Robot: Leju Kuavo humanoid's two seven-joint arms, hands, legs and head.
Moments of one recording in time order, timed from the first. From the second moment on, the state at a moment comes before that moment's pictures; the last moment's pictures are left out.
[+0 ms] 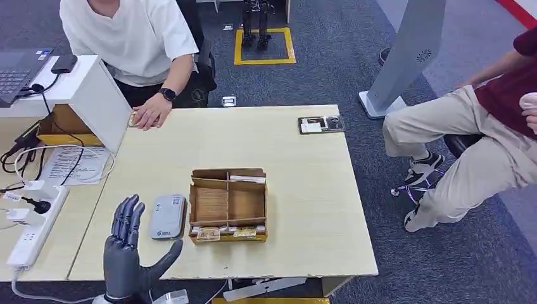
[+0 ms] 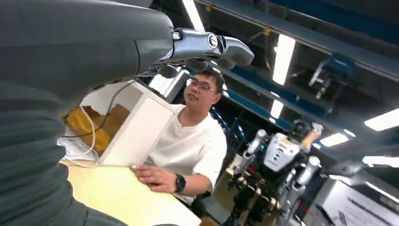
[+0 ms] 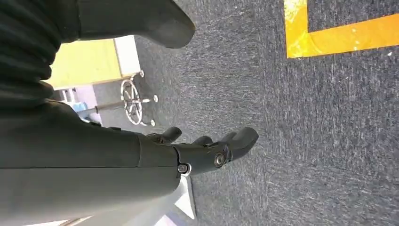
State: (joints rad) left arm 0.23 -0.05 -0.20 -1.63 -0.88 0.70 -0.65; right arm -0.03 0.13 -1.20 -0.27 1.34 -0.24 0.07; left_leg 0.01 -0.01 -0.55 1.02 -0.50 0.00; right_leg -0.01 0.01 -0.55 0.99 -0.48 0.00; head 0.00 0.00
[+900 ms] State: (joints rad) left arm 0.14 0.04 -0.36 -1.43 -1.26 0.70 -0.41; right arm -0.03 0.12 -1.24 -0.27 1.38 -0.24 0.05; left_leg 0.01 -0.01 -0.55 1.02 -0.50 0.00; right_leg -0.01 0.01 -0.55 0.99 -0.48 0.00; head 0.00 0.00
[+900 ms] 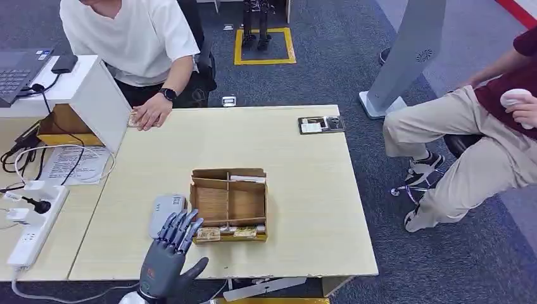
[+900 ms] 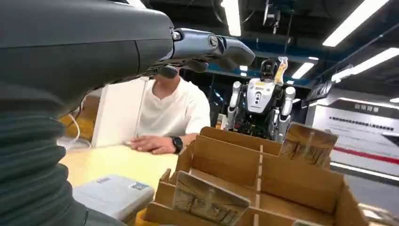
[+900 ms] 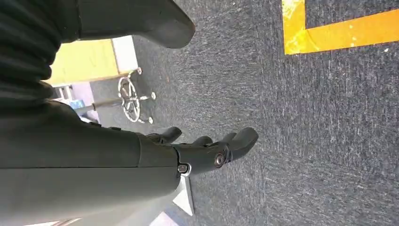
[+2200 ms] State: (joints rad) left arm 0.05 0.03 -0.47 -1.41 -1.51 0.70 -0.03; right arm -0.03 0.12 -1.26 -0.27 1.40 -0.24 0.04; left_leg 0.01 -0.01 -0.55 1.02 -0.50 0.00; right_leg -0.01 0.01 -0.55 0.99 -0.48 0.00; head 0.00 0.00
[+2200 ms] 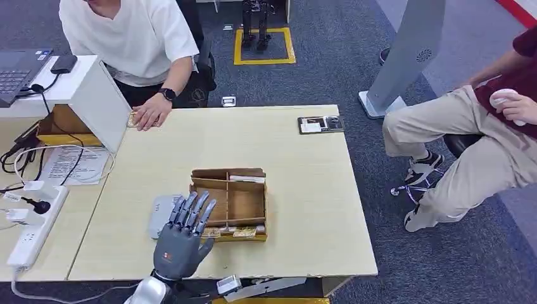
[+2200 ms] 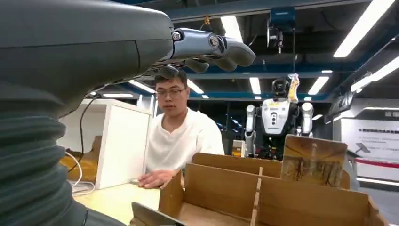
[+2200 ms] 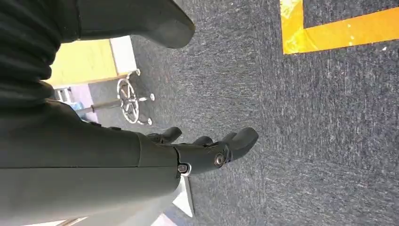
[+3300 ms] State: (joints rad) left arm -0.01 0.09 -0.61 -1.26 -1.51 0.70 0.09; right arm -0.03 0.12 -1.27 -0.27 1.40 -0.24 0.04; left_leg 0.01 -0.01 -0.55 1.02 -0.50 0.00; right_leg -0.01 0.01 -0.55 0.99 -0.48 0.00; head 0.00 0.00
